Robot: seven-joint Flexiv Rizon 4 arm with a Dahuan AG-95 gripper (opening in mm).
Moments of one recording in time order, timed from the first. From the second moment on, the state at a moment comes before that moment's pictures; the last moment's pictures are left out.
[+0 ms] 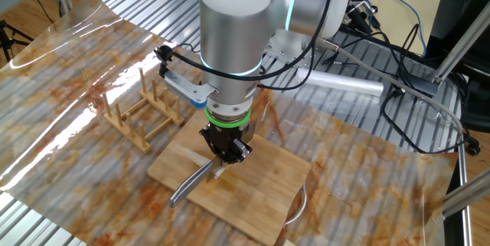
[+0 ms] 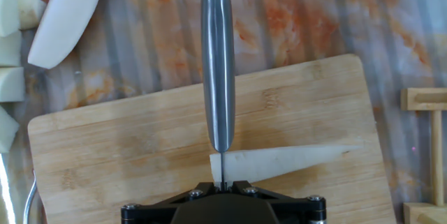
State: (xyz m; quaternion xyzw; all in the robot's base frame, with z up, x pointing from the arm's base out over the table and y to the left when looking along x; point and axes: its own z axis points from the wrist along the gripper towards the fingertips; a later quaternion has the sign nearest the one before) arm 0.560 0.064 0.044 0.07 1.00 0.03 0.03
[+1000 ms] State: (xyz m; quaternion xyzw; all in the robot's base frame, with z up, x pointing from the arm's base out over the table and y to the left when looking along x) arm 0.561 0.064 0.041 0.08 1.00 0.03 0.04
